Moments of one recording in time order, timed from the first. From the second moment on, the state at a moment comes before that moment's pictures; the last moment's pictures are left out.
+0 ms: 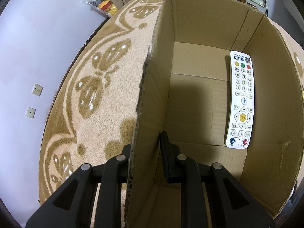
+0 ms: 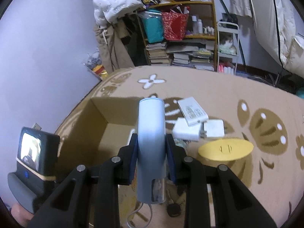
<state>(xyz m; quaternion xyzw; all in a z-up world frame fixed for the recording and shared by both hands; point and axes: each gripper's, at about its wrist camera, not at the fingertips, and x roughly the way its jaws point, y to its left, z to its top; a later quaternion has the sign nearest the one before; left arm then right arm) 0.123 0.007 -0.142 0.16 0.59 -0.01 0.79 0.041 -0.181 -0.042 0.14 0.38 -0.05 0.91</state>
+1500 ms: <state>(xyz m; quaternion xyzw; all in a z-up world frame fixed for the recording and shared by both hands) 0.124 0.009 -0.145 0.15 0.59 -0.02 0.79 0.108 -0.125 -0.089 0.13 0.42 0.01 0.90</state>
